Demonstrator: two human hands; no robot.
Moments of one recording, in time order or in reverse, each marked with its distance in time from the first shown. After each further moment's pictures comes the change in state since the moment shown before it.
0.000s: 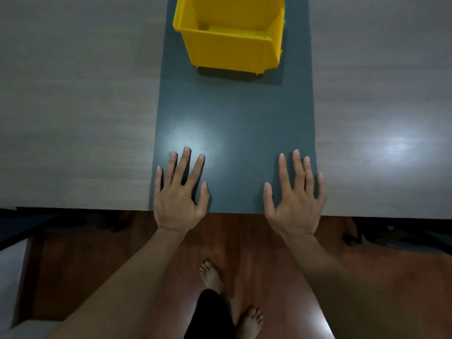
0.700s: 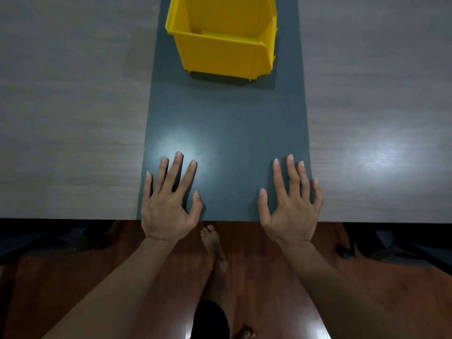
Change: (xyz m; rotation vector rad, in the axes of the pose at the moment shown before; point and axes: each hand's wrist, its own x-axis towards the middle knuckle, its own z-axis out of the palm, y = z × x) left_hand 0.026 -0.007 0.010 -0.003 0.060 0.023; right_hand 0.026 -0.004 0.008 -0.033 0.071 -0.009
